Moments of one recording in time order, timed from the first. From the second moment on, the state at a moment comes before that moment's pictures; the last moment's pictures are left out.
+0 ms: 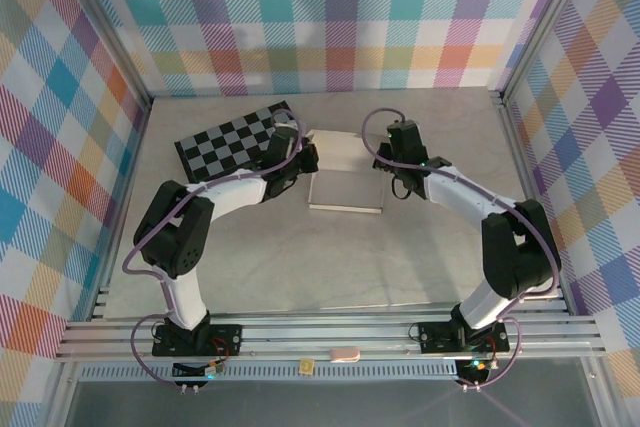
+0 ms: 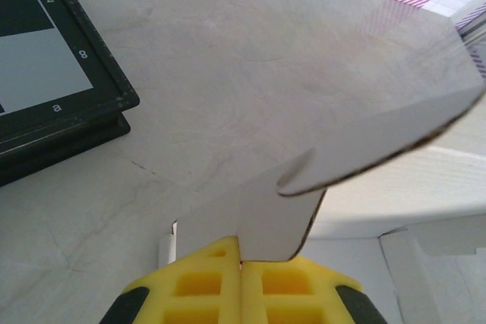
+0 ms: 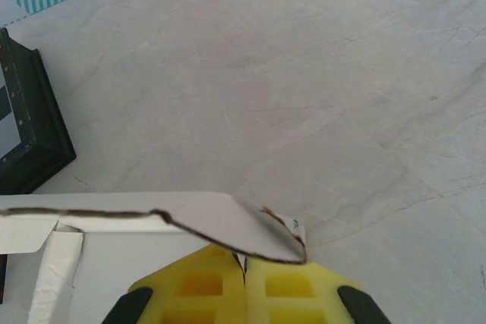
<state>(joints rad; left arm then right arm) -0.53 1.83 1.14 0.14 0.00 -0.56 0.43 1.61 1.07 -0.17 0.18 0.55</state>
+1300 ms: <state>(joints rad) -0.64 1.79 0.87 0.45 -0.12 -0.64 0.49 1.51 0.86 -0.08 0.26 0.52</state>
